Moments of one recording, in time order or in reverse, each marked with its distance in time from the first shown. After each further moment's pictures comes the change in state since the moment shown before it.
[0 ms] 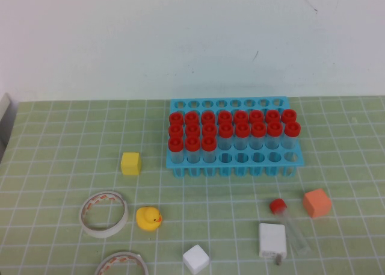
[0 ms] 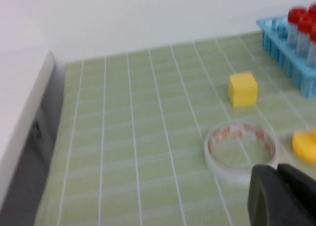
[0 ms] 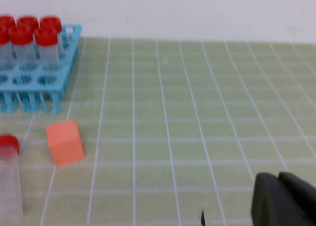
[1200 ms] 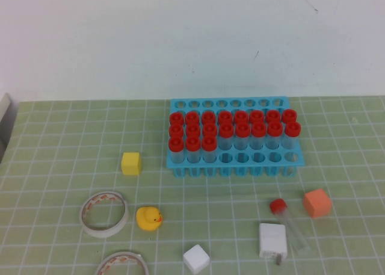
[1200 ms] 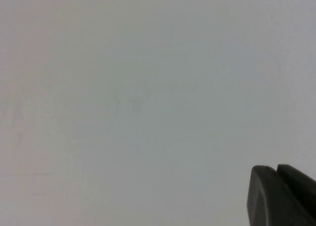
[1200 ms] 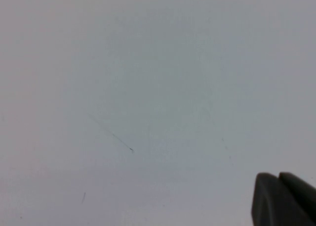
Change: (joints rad) right arm 0.000 0.000 -0.127 -0.008 -0.439 0.105; left arm 0.000 0.027 -0.319 -0.053 -0.390 -0.049
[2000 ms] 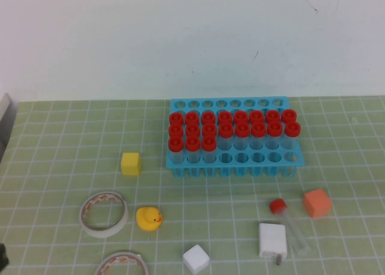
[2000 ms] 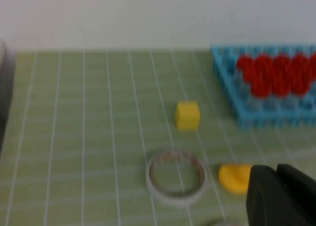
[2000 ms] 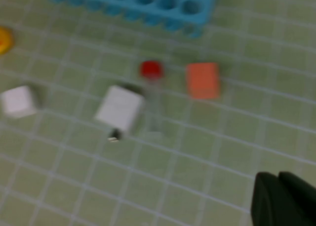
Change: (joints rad) right arm 0.000 0.868 -0.579 0.554 0.904 -0.703; left arm 0.000 0.482 -0.273 -0.139 0.658 0.044
